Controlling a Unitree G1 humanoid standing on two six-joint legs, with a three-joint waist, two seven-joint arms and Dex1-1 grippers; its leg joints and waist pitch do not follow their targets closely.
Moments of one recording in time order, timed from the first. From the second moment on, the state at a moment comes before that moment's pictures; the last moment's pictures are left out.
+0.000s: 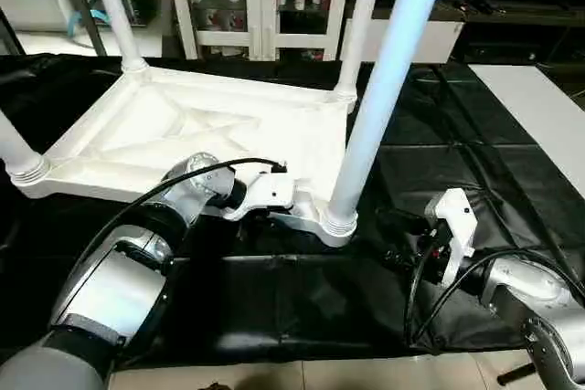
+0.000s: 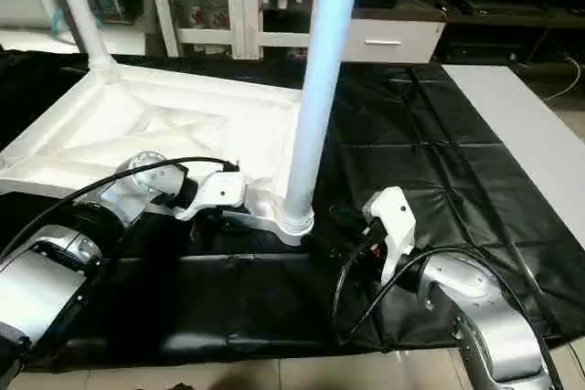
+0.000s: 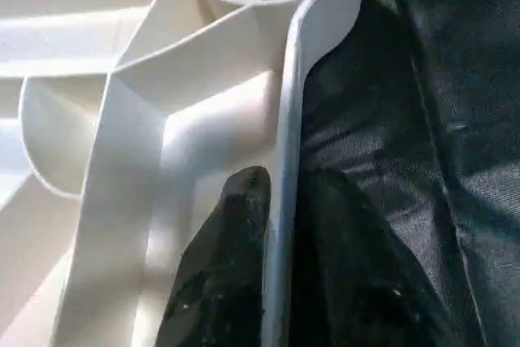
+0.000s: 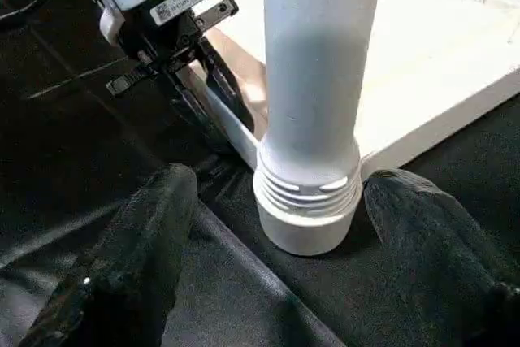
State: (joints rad) left arm -0.95 0.29 -0.40 1.18 0.31 -0.35 -1.15; right arm -0.03 -0.48 0.04 -0.23 0.40 0.46 0.75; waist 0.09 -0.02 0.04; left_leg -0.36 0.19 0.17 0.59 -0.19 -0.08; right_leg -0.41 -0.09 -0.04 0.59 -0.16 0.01
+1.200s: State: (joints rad) left arm -0.59 0.29 -0.30 0.52 0.27 0.23 -1.07; right arm -0.14 -0.45 0.05 -0.09 0.32 0.44 0.66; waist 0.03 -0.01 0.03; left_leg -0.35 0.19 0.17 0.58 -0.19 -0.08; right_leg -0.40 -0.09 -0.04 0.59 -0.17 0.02
